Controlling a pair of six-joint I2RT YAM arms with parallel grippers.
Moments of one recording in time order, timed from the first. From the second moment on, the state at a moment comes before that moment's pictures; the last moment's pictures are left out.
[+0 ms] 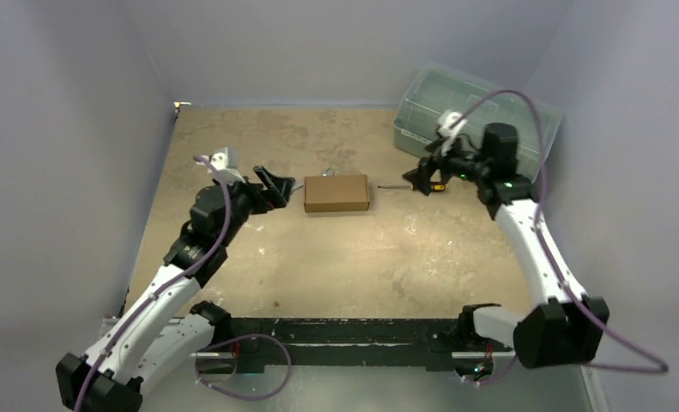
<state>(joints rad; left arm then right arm) -0.49 0.83 0.63 0.01 -0.10 -0.63 0.16 1.27 1.09 -0.35 -0.72 -0.41</state>
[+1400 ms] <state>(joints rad) -0.35 0.75 1.08 -0.44 0.07 -0.46 -0.20 0.85 1.24 -0.48 -0.64 0.11</state>
